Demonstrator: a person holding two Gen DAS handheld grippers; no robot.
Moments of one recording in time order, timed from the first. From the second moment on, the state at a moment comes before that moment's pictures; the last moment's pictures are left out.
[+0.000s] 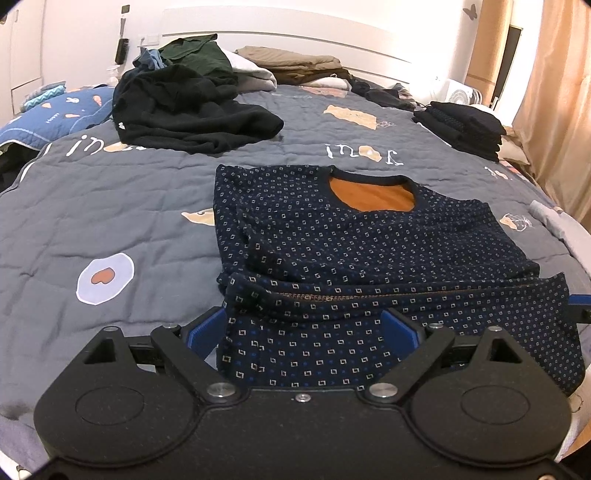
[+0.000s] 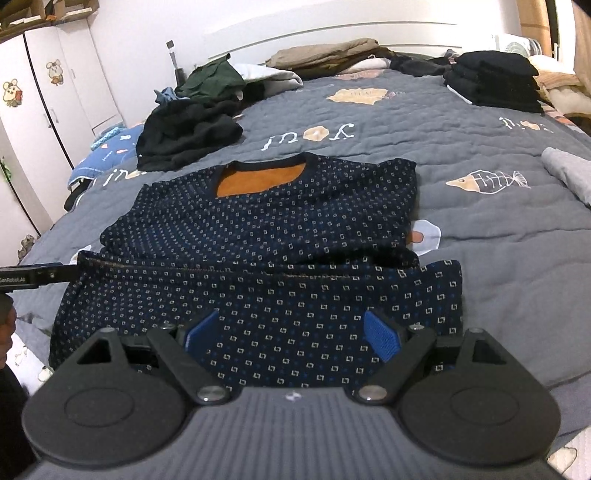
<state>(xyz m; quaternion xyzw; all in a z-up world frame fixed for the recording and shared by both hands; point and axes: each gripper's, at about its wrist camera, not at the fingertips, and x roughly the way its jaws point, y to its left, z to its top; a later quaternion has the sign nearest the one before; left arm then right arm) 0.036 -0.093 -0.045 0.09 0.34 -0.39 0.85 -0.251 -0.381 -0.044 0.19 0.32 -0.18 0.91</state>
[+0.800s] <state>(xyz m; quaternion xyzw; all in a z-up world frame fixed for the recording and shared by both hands) 0.049 -0.090 -0.051 0.11 0.34 -0.34 0.87 -0.261 -0.437 -0.061 0.22 0.32 -0.30 0.87</state>
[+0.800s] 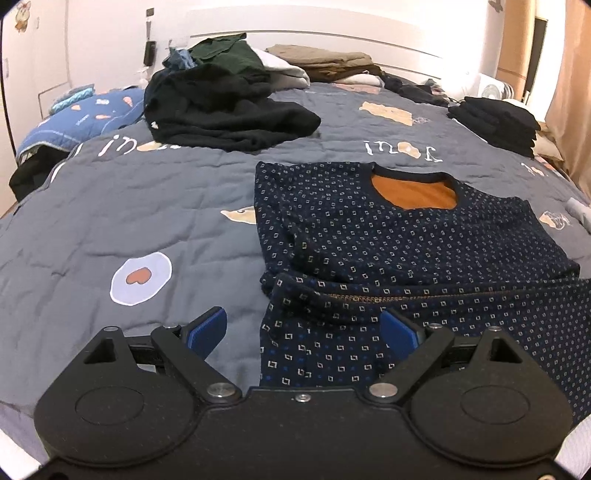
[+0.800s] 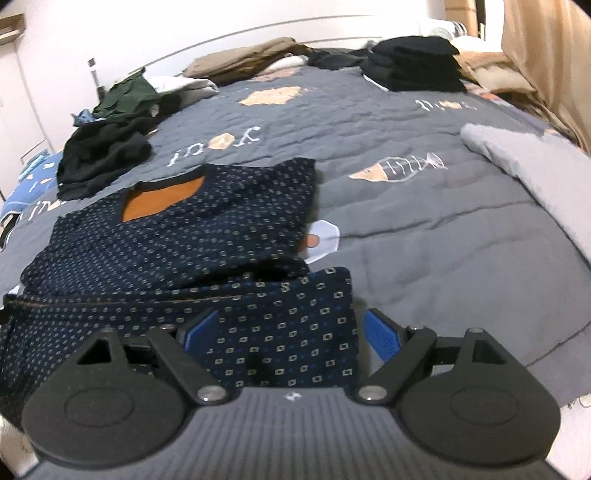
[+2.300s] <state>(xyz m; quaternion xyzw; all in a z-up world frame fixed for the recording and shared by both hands) 0.048 -0.096 -0.053 0.11 0.35 -0.35 0.86 -0.262 -0.451 -0.063 0.30 0.25 -0.26 0.88</state>
